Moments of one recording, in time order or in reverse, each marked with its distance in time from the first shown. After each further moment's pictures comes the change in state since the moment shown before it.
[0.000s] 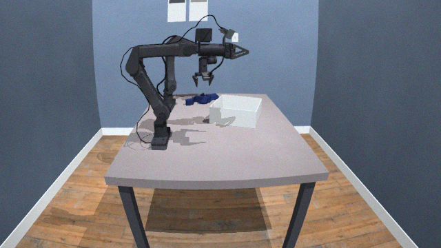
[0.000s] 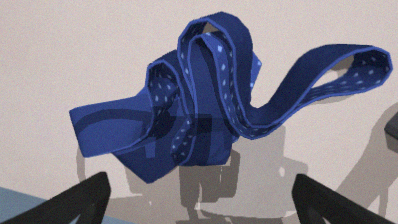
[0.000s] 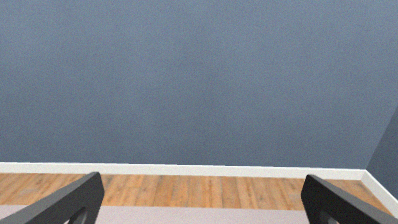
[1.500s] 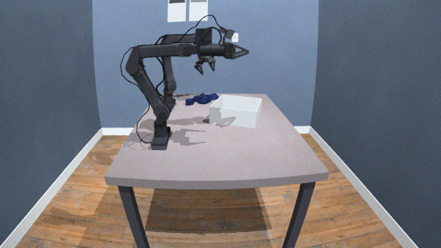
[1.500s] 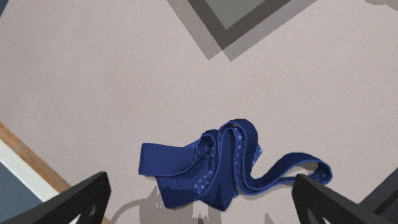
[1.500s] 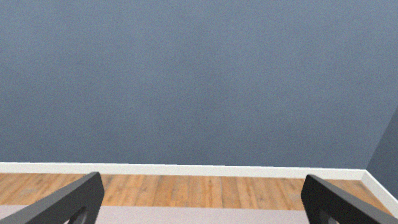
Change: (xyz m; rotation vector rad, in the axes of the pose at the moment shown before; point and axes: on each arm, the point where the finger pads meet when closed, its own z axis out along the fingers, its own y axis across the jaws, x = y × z) left arm -0.055 0.016 -0.104 -0.195 -0.357 -0.243; right arm 0.000 0.000 0.000 0.000 0.000 0.000
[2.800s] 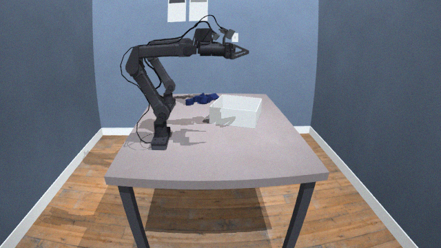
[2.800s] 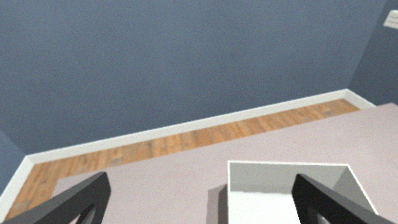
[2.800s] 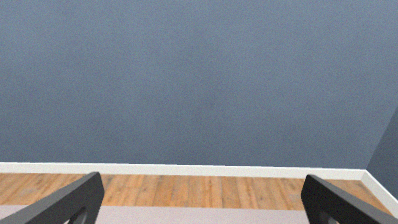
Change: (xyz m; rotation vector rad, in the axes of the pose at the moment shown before) left arm -0.197 0.044 -0.090 -0.496 -0.846 -0.524; right arm 0.000 0.000 0.000 0.000 0.000 0.000
